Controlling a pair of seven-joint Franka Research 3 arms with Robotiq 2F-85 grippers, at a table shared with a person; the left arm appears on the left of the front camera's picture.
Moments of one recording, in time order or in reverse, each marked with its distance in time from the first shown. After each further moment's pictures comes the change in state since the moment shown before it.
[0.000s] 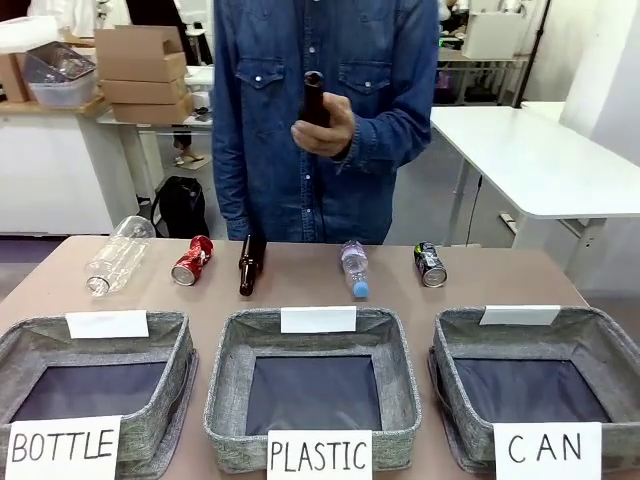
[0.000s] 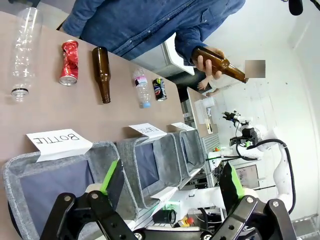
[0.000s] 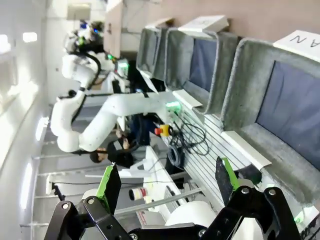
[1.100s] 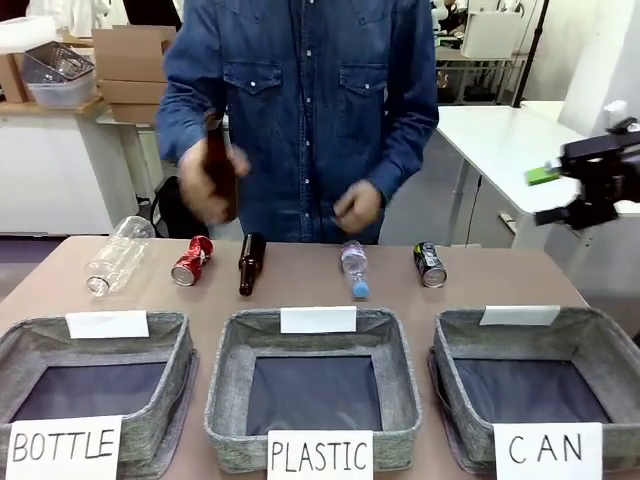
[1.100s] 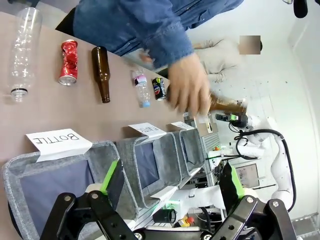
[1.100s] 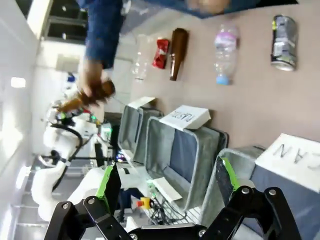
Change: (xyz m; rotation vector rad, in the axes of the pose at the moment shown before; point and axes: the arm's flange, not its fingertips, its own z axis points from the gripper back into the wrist) left arm 0.000 0.000 0.000 -0.002 0.003 -0.004; right arm 0.100 -0.018 -0.068 -0.094 -0.293 0.042
